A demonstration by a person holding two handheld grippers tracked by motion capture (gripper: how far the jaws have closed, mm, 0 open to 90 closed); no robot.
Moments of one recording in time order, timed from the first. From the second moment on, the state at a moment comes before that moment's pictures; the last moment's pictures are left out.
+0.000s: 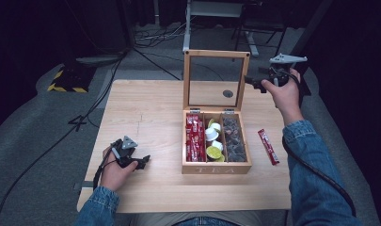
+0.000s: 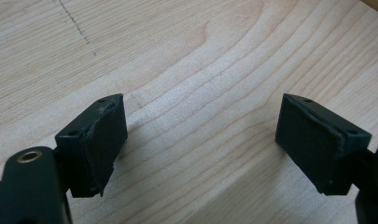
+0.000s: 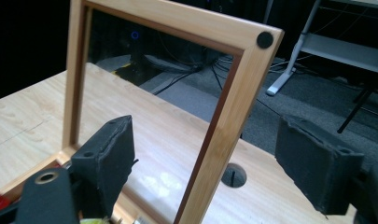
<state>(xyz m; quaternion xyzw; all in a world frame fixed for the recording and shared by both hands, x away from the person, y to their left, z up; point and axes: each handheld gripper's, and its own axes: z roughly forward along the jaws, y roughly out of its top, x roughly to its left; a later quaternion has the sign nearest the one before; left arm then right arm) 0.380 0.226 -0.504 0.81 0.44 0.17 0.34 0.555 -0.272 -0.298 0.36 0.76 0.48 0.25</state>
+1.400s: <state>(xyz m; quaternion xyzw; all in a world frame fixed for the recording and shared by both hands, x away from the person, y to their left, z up) 0.385 0.225 -0.504 0.82 0.44 0.17 0.33 0.577 -0.255 -0.303 0.34 0.77 0.50 0.21</state>
